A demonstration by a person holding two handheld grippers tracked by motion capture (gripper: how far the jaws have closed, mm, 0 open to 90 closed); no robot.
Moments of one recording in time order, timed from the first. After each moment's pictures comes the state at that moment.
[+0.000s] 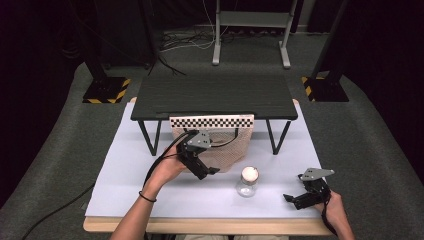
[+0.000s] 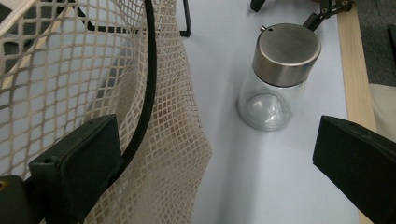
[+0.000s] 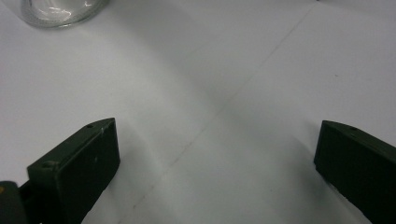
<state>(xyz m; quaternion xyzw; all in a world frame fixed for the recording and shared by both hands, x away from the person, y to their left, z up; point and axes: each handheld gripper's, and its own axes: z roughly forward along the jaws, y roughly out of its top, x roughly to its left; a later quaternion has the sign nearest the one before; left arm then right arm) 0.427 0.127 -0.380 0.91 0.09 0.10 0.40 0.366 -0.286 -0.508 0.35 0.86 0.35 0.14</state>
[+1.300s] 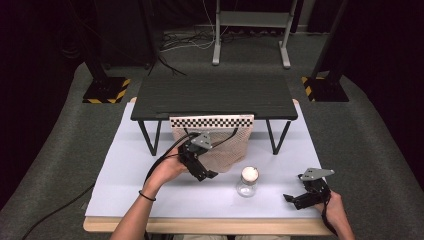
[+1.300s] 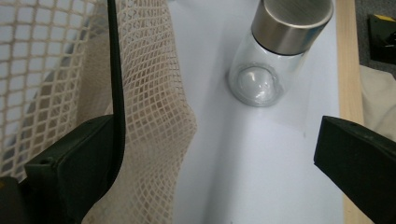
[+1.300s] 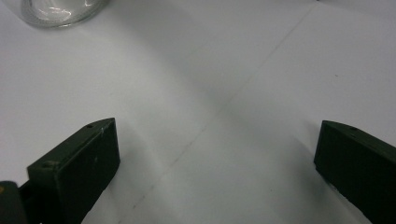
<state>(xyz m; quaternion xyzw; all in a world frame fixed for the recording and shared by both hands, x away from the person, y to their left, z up) 0.433 0.126 -0.397 0.93 0.11 0.04 0.36 0.366 -0.286 -0.508 0.35 0.86 0.35 0.14</state>
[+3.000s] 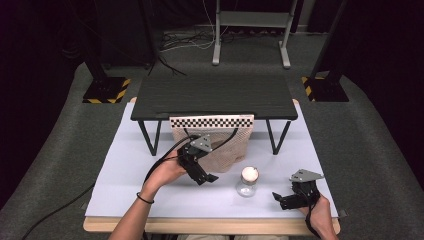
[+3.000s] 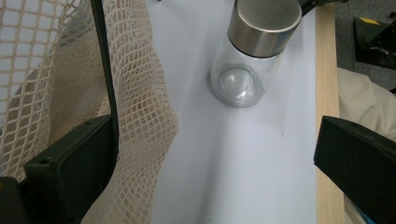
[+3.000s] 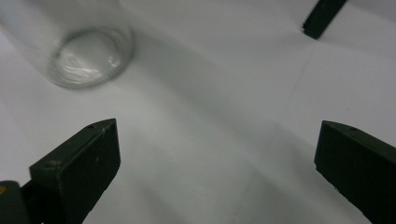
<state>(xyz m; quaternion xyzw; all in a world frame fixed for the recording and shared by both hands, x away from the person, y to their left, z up) 0.422 0.125 -0.393 0.93 0.11 0.03 0.36 0.344 -0.237 -0.487 0.40 0.83 0.34 0.19</state>
